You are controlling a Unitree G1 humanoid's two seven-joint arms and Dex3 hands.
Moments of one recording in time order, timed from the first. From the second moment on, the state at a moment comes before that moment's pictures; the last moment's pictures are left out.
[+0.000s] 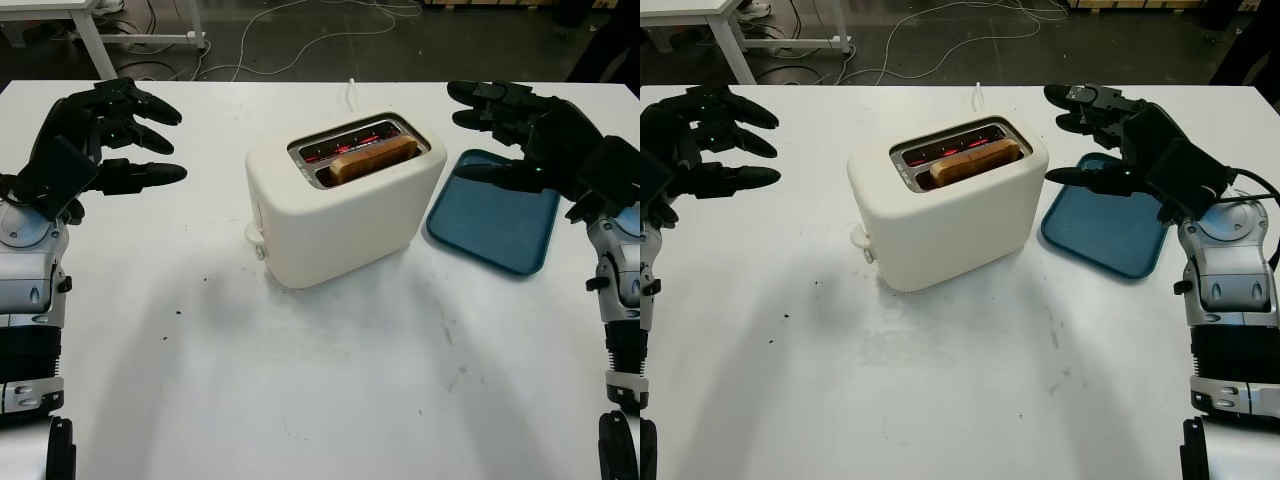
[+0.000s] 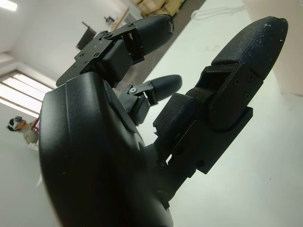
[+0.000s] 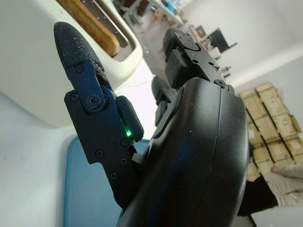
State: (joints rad) left arm -0.50 0.55 0.21 0.18 -0.07 -0.08 -0.34; right arm -0.53 -0.58 -0.13 0.16 0.11 0.04 0.55
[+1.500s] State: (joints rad) left arm -0.49 0.55 0.21 0.17 -0.07 -0.07 -0.34; right arm -0.53 -0.57 -0.13 0.16 0.11 0.03 0.55
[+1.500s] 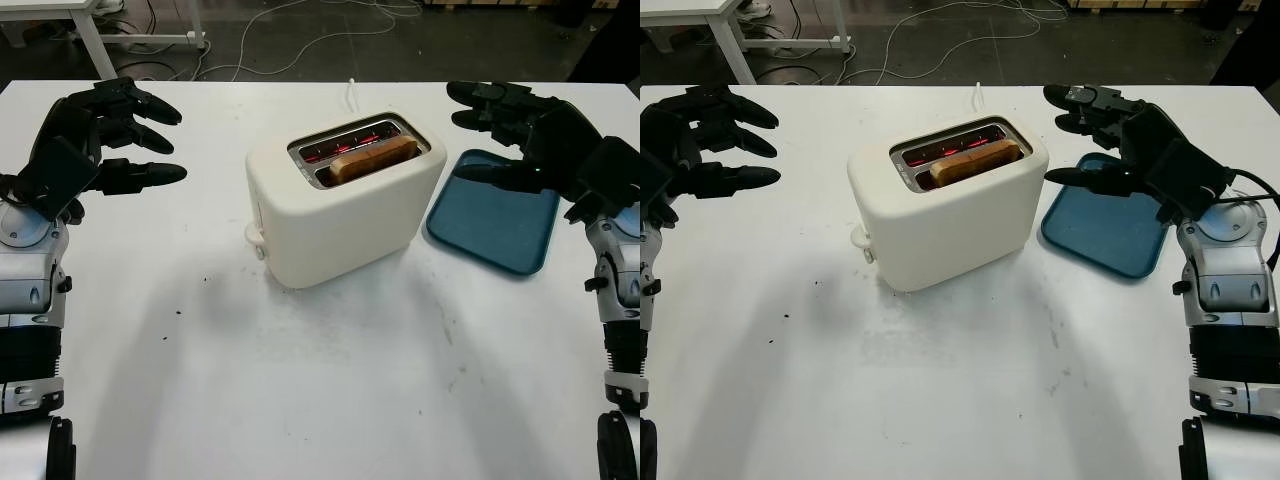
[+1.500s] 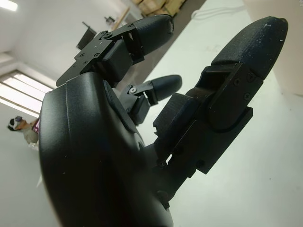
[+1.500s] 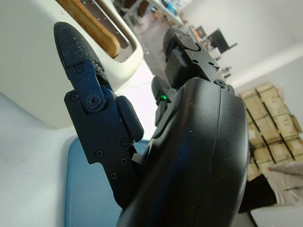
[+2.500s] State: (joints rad) left arm -0.49 0.55 0.21 0.17 -0.07 -0.07 -0.34; right arm -0.53 -0.57 -0.13 0.13 0.11 0.05 0.55
